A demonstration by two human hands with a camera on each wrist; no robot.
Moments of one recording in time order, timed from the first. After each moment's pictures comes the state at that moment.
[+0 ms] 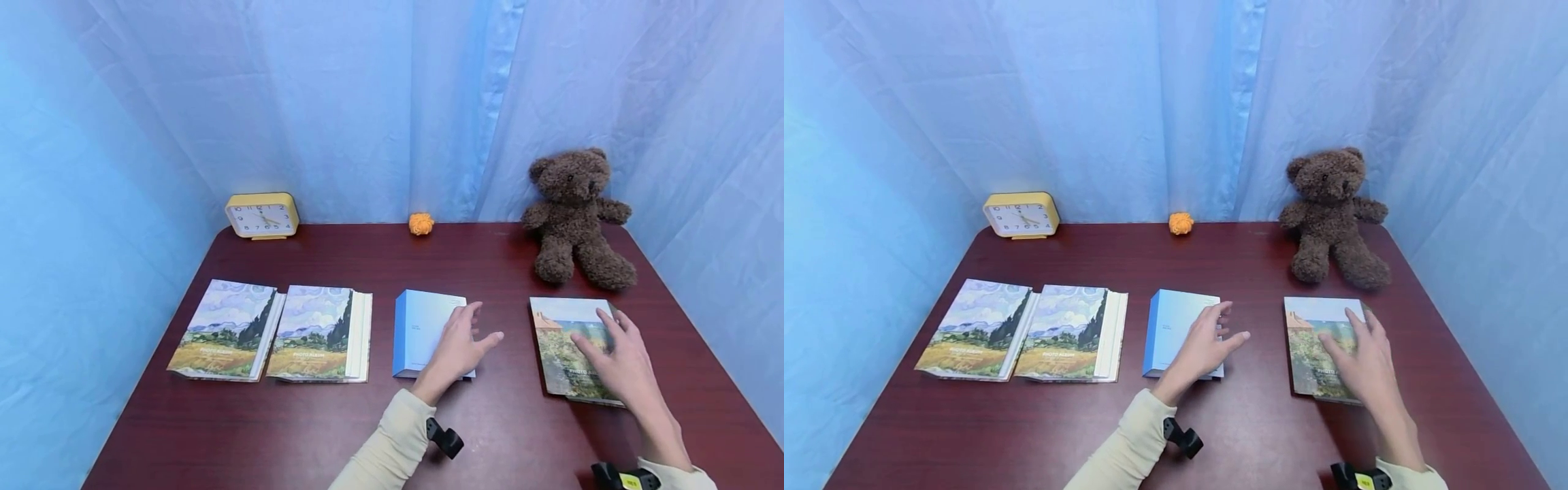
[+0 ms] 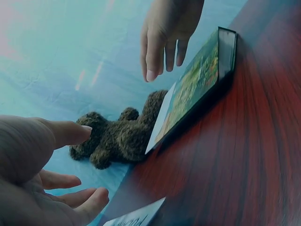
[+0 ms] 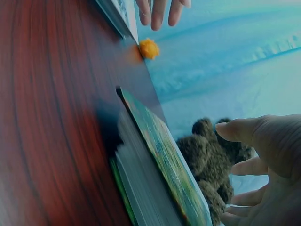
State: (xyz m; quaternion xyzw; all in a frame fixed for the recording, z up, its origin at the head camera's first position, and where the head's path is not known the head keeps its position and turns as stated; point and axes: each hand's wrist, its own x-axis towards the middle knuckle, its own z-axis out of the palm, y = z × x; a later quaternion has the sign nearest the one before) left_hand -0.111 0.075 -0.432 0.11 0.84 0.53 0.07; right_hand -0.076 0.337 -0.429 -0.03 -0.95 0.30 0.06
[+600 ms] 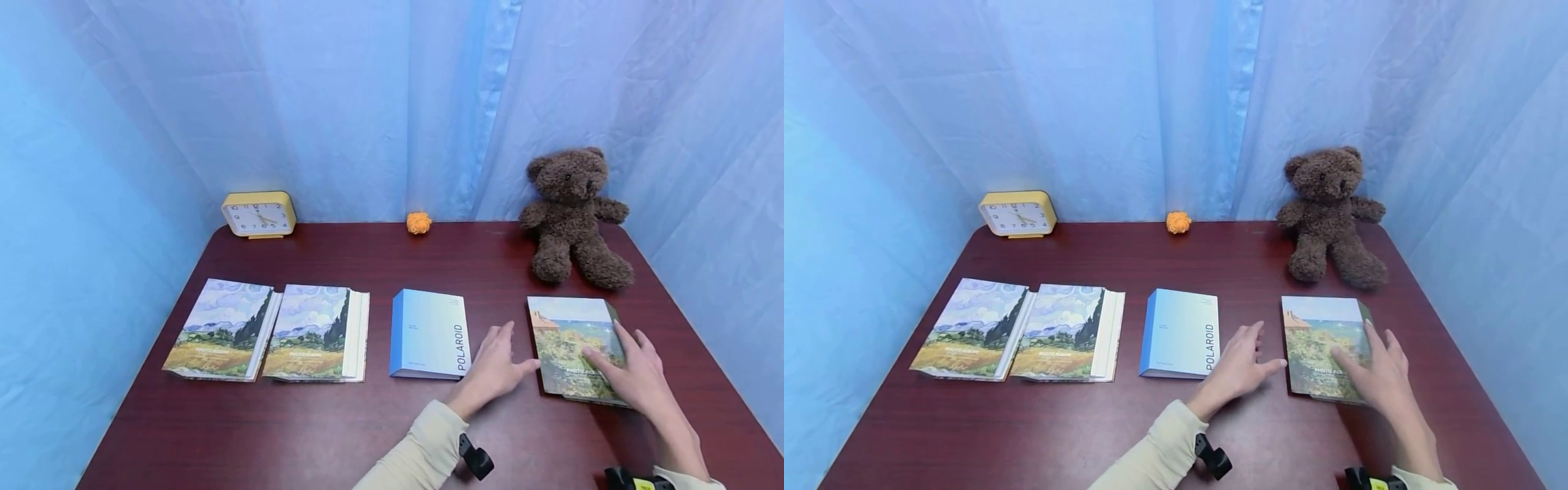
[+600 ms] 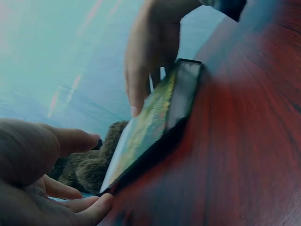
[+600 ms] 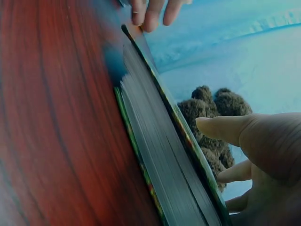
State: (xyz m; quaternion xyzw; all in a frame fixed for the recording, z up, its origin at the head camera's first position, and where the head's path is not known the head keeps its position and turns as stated) left_hand -0.091 0.130 -0.438 0.11 0.89 0.43 0.12; right_hand -0.071 0.372 -0.443 -0.08 -0.96 0.27 -0.03
